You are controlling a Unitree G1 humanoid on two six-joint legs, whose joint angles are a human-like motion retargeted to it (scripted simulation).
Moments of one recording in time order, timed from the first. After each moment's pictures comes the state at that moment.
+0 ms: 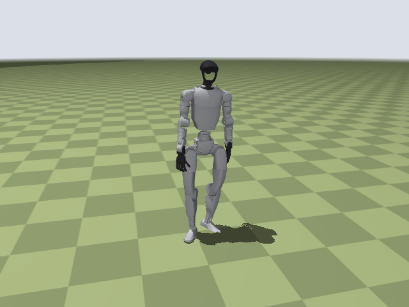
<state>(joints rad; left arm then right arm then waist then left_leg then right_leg) 0.04 0.16 0.14 1.62 0.22 -0.02 -0.12 -0.04 -0.10 -0.03 1.29 -0.77 0.02 0.15 -0.06 -0.02 0.00 0.00 0.03 0.48 0.08 -0.08 0.08 -0.10 -0.10 -0.61 0.12 -0.18 -0.09</state>
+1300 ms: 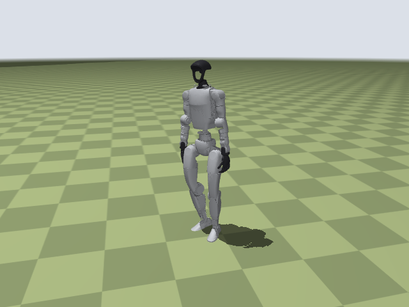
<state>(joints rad) 0.04 0.10 0.19 1.52 0.19 -0.02 -0.09 -0.03 -0.14 -0.11 1.49 -0.64 0.12 0.09 -0.09 0.05 -0.06 -0.09 0.00 0.32 0.23 -0.11 0.04 -0.01 -0.02 -0.25 0.20 -0.14 -0.12</state>
